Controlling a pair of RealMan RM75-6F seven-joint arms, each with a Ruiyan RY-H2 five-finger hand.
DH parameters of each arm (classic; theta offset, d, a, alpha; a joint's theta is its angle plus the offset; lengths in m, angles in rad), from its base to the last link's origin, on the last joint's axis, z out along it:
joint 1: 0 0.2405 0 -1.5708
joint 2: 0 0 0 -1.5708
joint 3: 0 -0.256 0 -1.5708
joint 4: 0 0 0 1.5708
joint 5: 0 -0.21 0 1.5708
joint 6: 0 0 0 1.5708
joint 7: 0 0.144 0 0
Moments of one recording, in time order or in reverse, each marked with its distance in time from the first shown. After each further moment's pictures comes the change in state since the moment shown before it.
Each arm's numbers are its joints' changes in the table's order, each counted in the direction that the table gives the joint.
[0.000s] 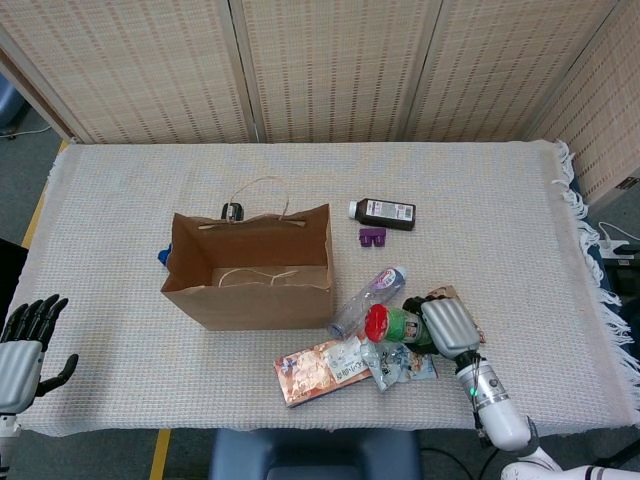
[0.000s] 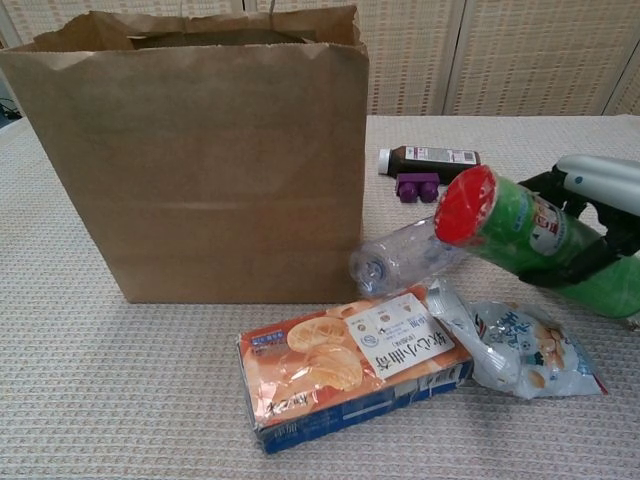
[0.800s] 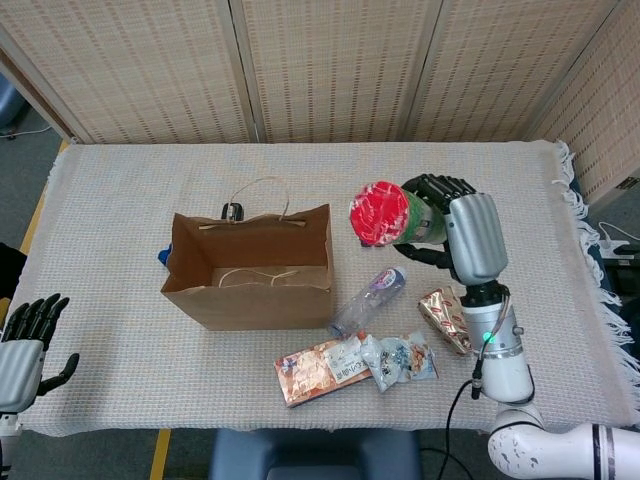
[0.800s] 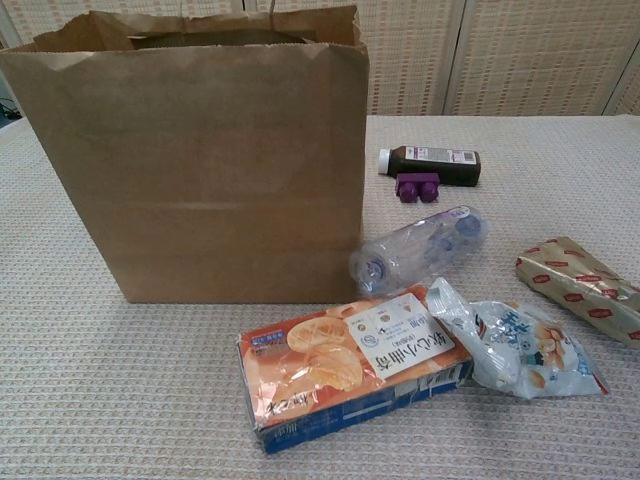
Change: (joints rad) left arm -0.004 -0.001 0.002 0.003 0.003 -0.003 0.007; right arm 0.187 0.082 -0.449 0.268 -0.027 0.247 0.024
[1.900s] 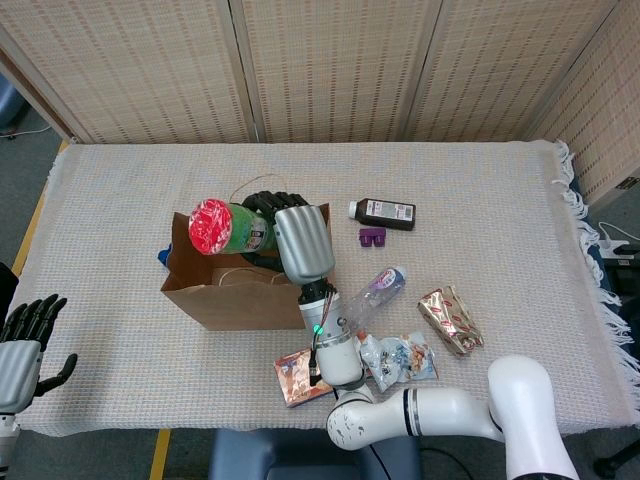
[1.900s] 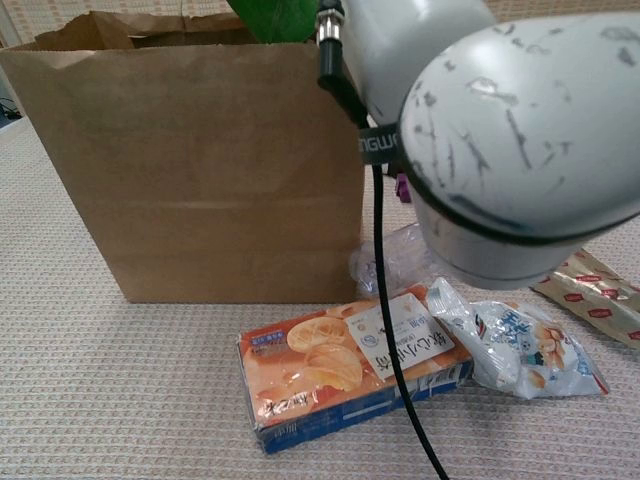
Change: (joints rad) left arm 0.003 -0.001 -0.002 -0.014 -0.002 0.005 -0.023; right arm 0.491 -0.648 -0.053 -0.542 -0.122 0.041 -0.114
